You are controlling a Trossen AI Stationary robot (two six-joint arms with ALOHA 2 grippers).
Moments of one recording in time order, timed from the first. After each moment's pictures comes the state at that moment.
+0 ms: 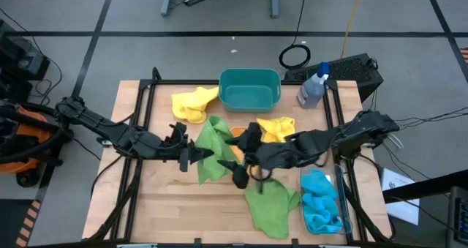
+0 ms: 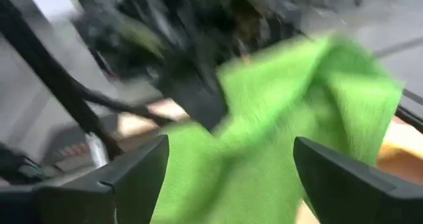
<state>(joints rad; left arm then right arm) -0.43 1.12 0.99 -0.06 -0.44 -1.01 0.36 1.71 1.75 -0.44 0.52 0.46</state>
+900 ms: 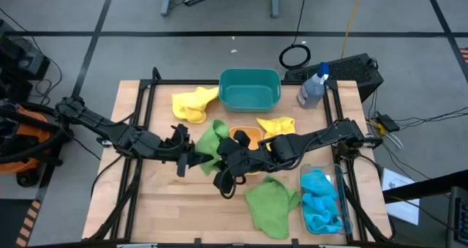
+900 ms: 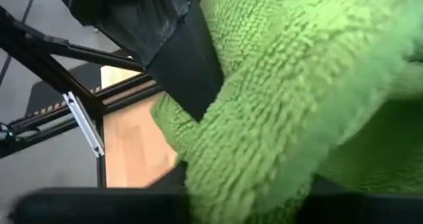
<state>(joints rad) -0.43 1.11 0.99 -0.06 -0.35 -0.91 0.32 1.97 2.11 -0.79 0.41 0.61</state>
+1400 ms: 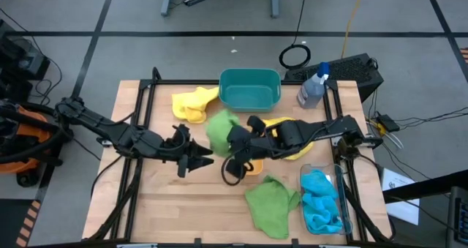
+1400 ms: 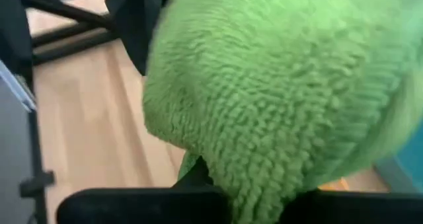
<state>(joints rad) -0.41 1.11 0.99 -0.08 -0.32 -0.88 0.27 1.97 2.27 -1.20 0.42 0.57</state>
